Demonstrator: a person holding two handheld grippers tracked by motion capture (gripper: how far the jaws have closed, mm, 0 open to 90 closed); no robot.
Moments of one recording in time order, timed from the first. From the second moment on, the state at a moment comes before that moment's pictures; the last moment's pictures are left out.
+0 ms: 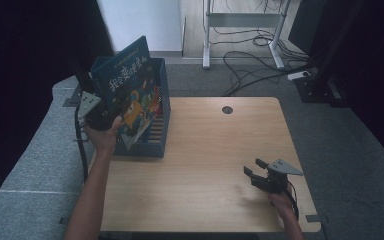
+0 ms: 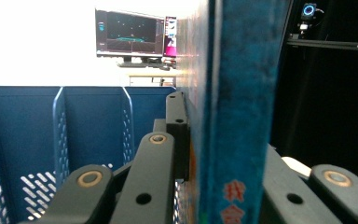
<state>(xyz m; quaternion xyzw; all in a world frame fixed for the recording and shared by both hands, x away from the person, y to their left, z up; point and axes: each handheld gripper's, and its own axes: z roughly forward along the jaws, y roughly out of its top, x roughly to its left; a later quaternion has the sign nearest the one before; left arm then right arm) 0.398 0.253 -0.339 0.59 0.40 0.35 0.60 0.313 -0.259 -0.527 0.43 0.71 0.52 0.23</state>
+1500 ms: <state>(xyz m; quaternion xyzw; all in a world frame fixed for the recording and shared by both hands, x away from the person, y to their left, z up) 0.444 0.210 -0.373 0.58 0.42 0.39 0.58 0.310 -0.266 -0.528 0.44 0.69 0.52 0.24</state>
